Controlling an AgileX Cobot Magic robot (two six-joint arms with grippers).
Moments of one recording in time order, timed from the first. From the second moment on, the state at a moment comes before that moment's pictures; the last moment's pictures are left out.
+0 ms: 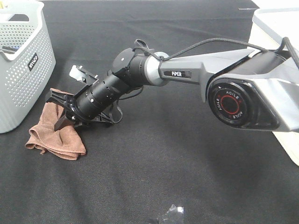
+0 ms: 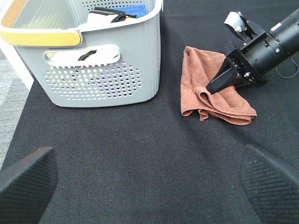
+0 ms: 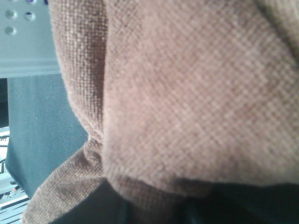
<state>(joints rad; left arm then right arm) 0.01 0.00 -0.51 -0.01 1.05 0.07 0.75 2.65 -2.07 0.96 0.75 -0.18</state>
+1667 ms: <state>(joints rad) 0.01 0.00 -0.51 -0.01 1.05 0.07 0.20 1.77 -2.01 0.20 1.22 -0.06</state>
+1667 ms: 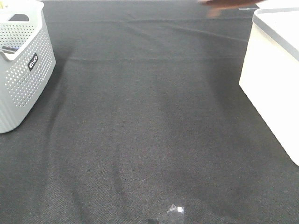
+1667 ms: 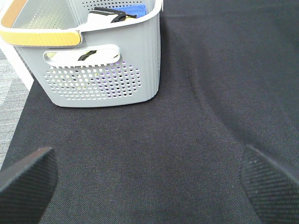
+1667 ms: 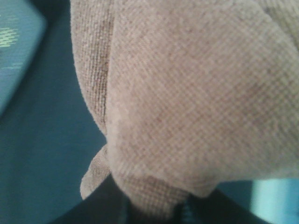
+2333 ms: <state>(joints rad) 0.01 0.00 -0.51 -0.01 1.05 0.07 -0.20 1.74 -1.65 0.12 1.22 -0.09</state>
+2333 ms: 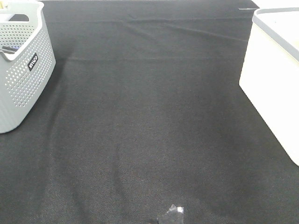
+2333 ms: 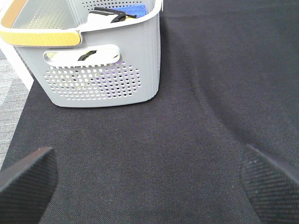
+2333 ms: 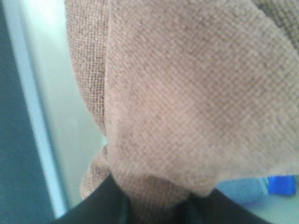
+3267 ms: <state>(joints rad) 0.01 0.00 -0.51 -0.01 1.05 0.07 -0.20 1.75 -1.64 0.08 1.22 -0.09</state>
